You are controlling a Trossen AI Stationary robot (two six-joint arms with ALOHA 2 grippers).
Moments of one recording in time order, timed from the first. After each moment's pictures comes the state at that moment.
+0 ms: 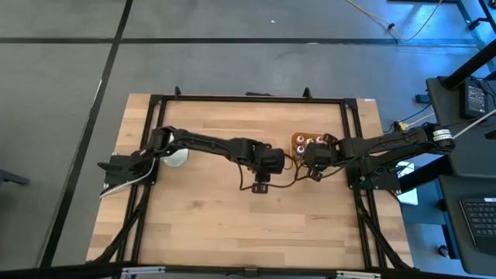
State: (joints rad) left arm -0.04 2.14 1.86 -0.82 -0.06 0.05; right arm 0.07 1.16 0.69 -0.85 0.37 0.44
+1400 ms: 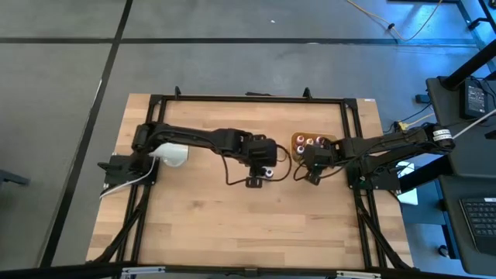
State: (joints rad) left arm -0.04 1.98 1.85 -0.89 -0.08 0.06; right arm 0.07 1.16 0.69 -0.78 0.25 0.44
